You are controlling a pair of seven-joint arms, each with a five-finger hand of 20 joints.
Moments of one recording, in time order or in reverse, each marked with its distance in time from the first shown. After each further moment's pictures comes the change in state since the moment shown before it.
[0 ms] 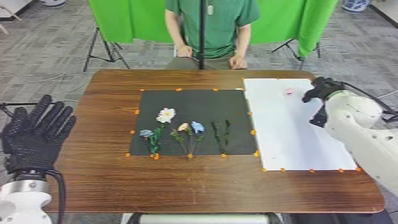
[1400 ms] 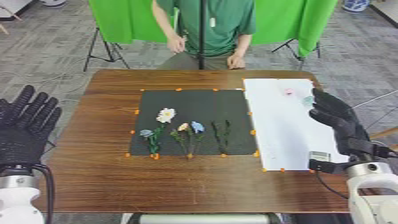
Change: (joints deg) left arm -0.5 0.4 -3.0 0.0 1.9 0.2 1.3; right arm -59.0 -10.5 40.0 -38.5 31.2 26.5 -36.0
